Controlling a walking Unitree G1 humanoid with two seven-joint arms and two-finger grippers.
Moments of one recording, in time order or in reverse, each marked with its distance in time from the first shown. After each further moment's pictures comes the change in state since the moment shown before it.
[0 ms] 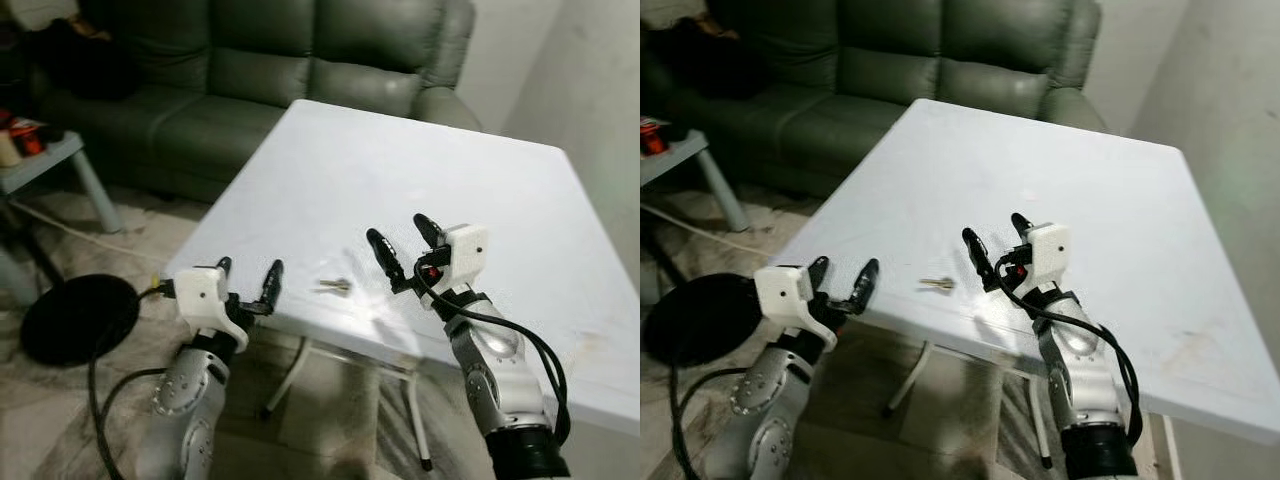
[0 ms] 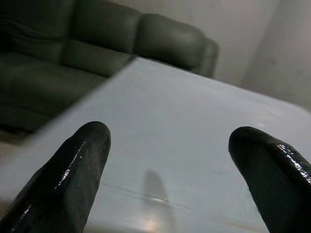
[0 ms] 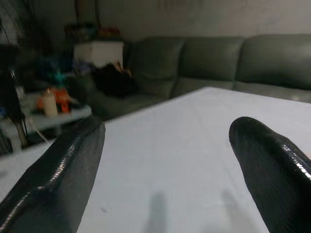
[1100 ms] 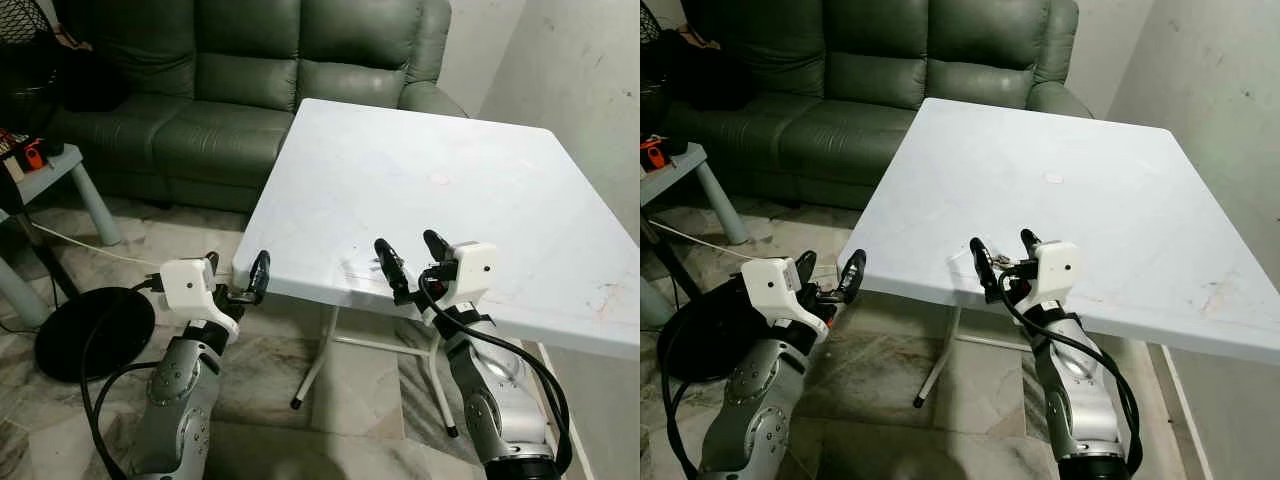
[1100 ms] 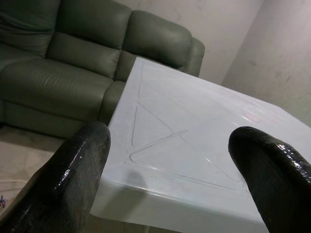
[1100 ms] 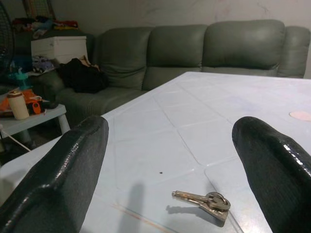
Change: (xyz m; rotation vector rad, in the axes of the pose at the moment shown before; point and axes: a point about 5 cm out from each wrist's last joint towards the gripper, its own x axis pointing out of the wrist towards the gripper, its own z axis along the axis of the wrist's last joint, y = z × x) left arm 0.010 -0.008 0.000 -0.064 0.000 0.008; right arm -0.022 -0.002 -0.009 0.015 0.047 -0.116
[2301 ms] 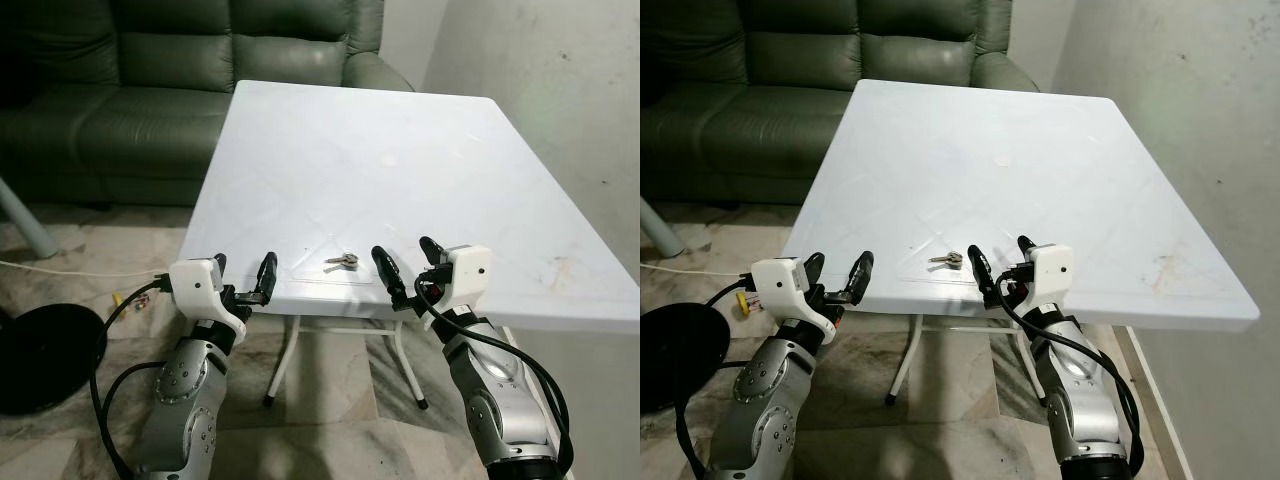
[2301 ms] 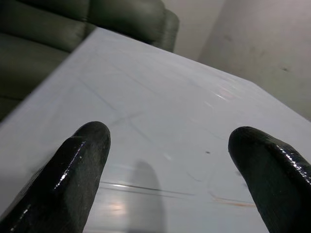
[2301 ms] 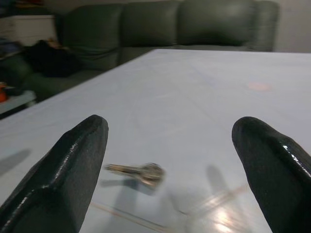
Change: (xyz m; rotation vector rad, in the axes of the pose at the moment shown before) left arm 0.002 -0.007 -0.005 -0.008 0.021 -0.003; right arm -0.002 0.003 -0.006 0.000 0.053 0.043
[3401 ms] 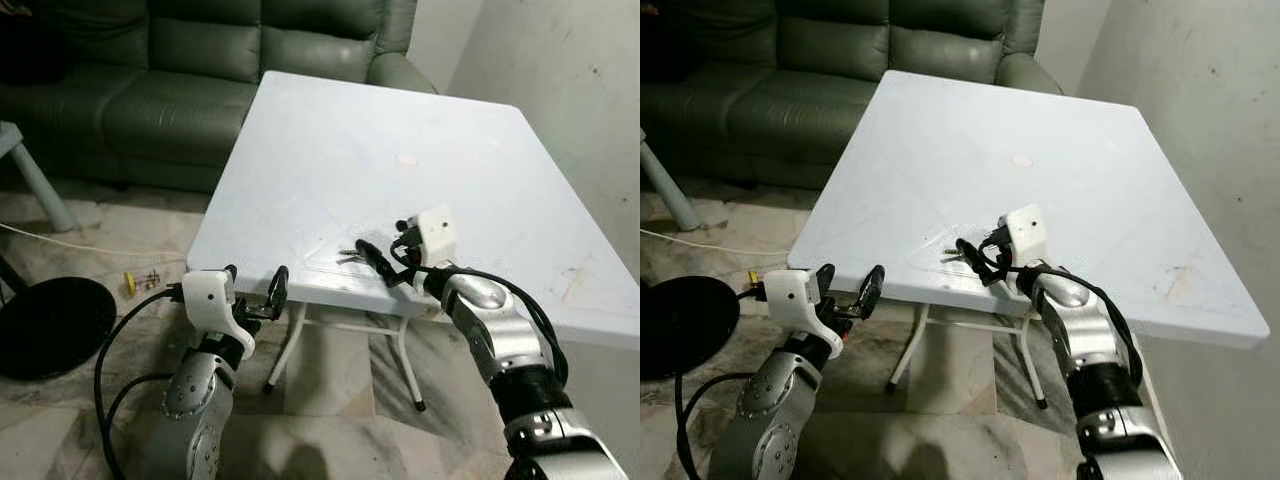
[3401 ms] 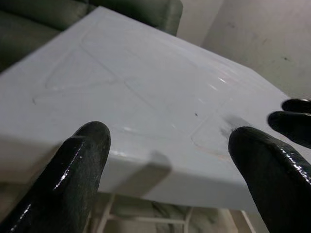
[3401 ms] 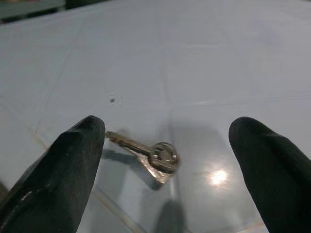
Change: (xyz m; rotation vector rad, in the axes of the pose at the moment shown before) left arm -0.016 -0.016 -0.006 0.008 0.056 -0.042; right arm 0.060 -0.021 0.004 -0.165 0.285 0.191
